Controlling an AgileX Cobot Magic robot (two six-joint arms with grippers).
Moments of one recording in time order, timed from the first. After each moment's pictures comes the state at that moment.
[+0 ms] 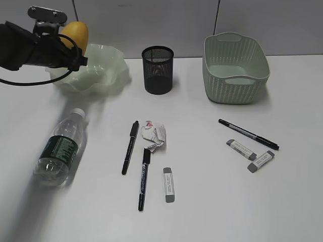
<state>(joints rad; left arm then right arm) -0.20 2.12 -1.40 -1.02 -0.11 1.10 0.04 -0.01 -0.50 -0.01 1.04 0.01</state>
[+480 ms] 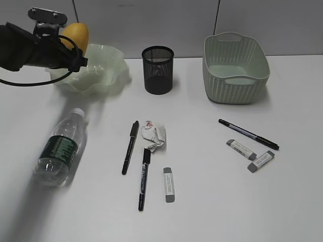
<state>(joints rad) -0.20 2.13 -1.40 -1.02 -0.11 1.10 0.04 -0.01 -0.50 -0.01 1.04 0.01</state>
